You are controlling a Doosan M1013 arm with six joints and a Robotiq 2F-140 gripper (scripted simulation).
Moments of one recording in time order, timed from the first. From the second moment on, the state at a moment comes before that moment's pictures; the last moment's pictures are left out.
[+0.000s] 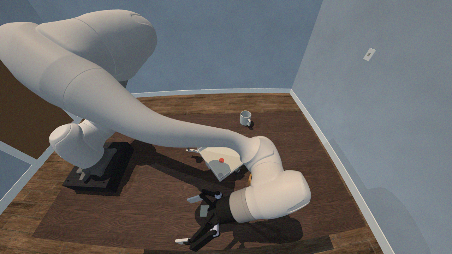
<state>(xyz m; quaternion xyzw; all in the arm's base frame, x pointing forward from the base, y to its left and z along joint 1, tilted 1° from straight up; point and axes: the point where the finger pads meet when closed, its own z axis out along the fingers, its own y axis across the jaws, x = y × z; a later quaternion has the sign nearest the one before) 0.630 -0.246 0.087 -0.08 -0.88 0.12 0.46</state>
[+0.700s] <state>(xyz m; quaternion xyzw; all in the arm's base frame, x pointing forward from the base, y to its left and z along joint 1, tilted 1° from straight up) 0.630 -0.242 0.087 -0.07 -0.88 0.12 0.45</state>
